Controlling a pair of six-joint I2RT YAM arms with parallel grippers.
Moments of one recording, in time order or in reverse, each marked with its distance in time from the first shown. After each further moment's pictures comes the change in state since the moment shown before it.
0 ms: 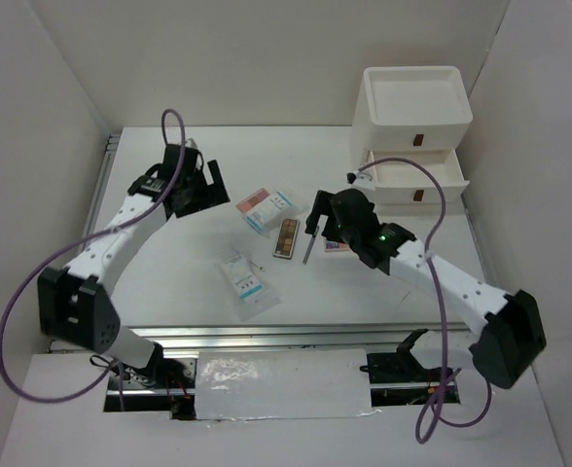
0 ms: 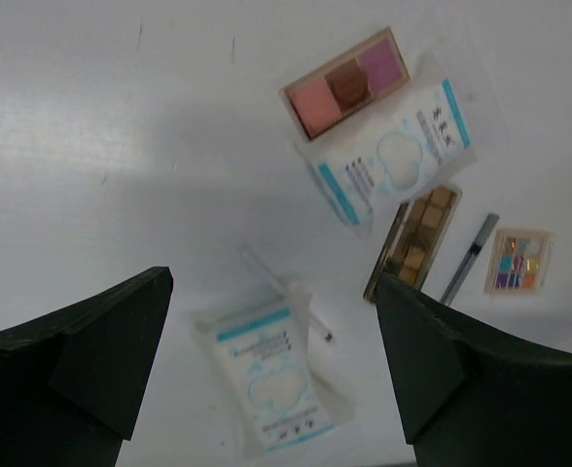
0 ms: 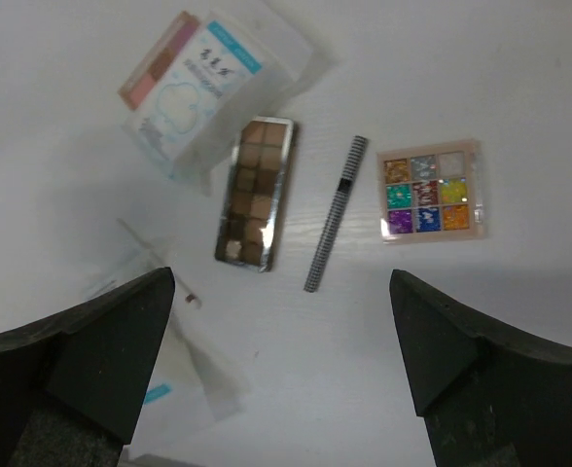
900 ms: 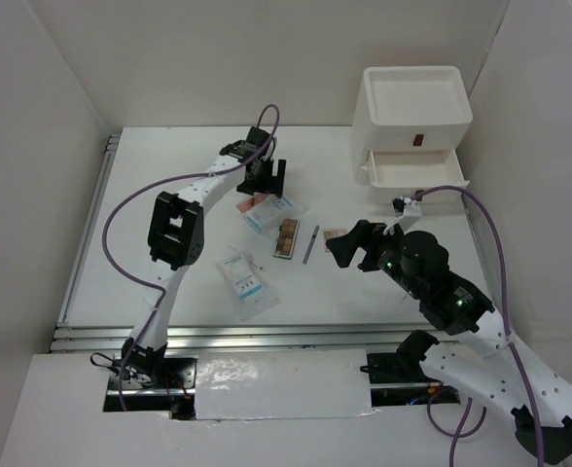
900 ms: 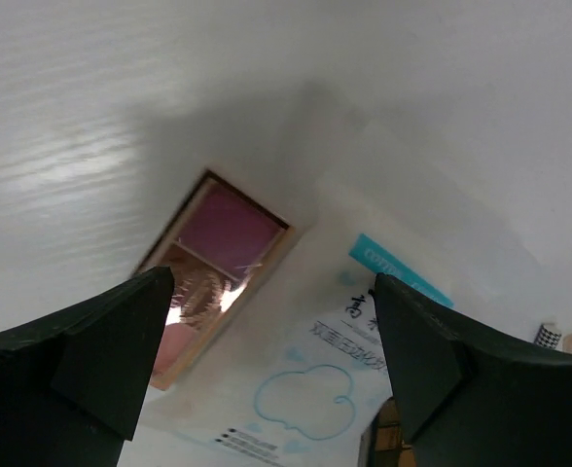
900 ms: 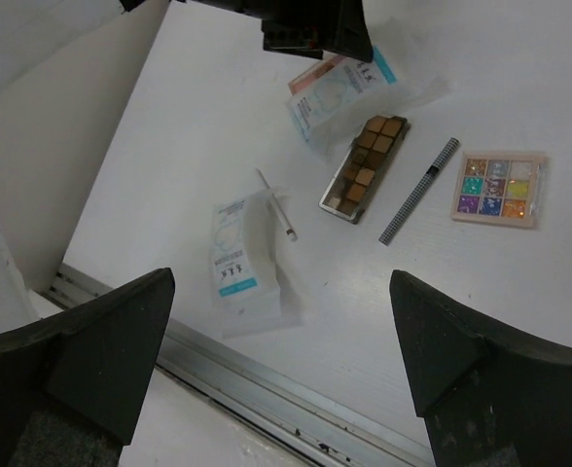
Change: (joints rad) left arm -0.123 0.995 0.900 -0.093 0.062 0.274; right arm 0.039 -0.664 -0.193 -0.079 -0.206 -0.072
